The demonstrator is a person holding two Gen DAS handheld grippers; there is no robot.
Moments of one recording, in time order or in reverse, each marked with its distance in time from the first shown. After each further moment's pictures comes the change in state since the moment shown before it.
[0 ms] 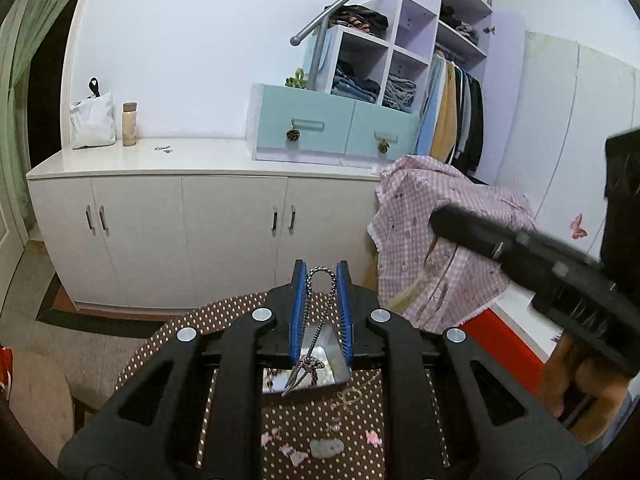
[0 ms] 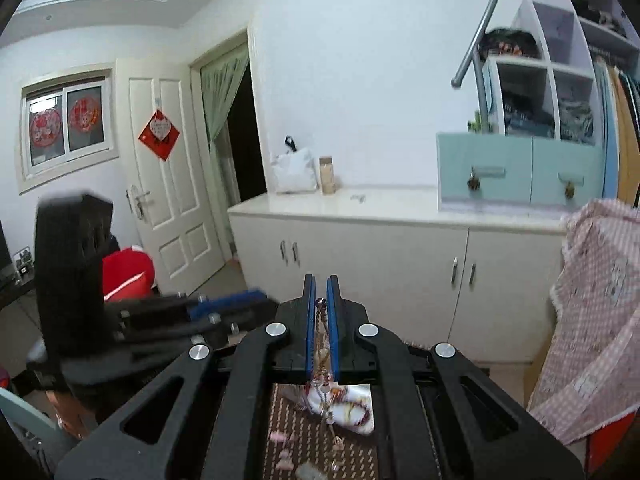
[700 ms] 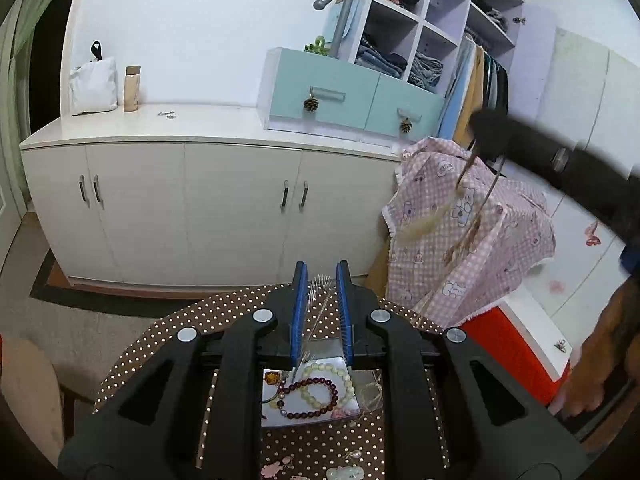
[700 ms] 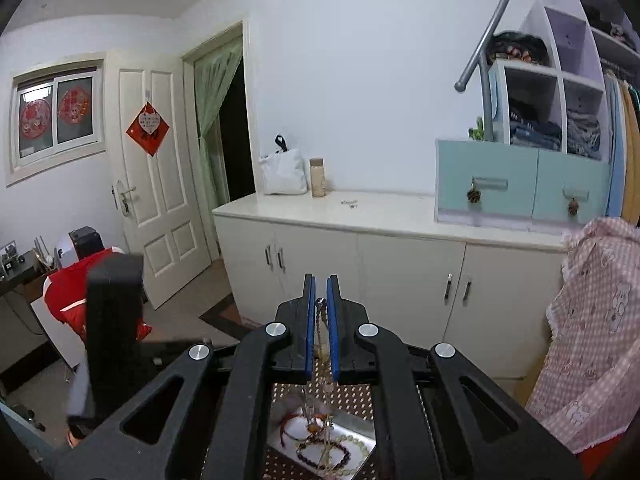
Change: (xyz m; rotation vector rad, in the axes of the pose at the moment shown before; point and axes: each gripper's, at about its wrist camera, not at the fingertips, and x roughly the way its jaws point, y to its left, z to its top) left arm 0.073 0.036 -0.003 -0.065 0.089 0.016; right arm 0.050 -0.011 0.020 -0.041 0.002 -0.037
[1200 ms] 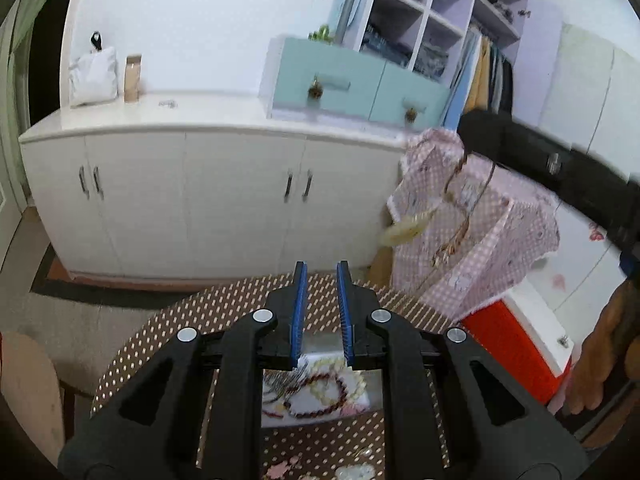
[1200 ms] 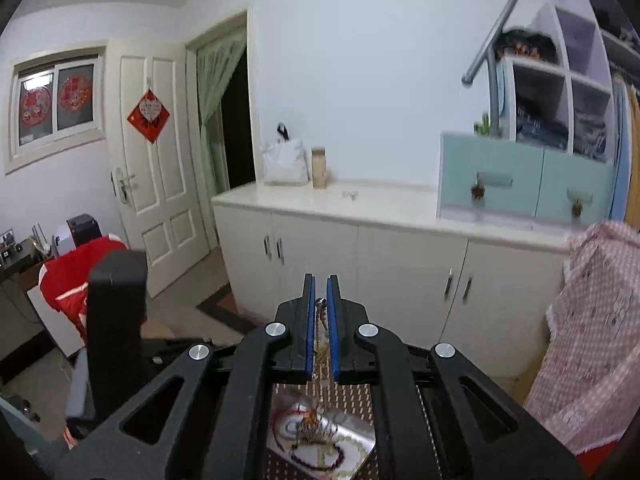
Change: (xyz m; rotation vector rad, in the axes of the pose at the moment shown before) left arm 0.020 0.010 -0.010 0.000 0.066 0.014; right arm 0.036 -0.002 -0.033 0.004 0.110 0.008
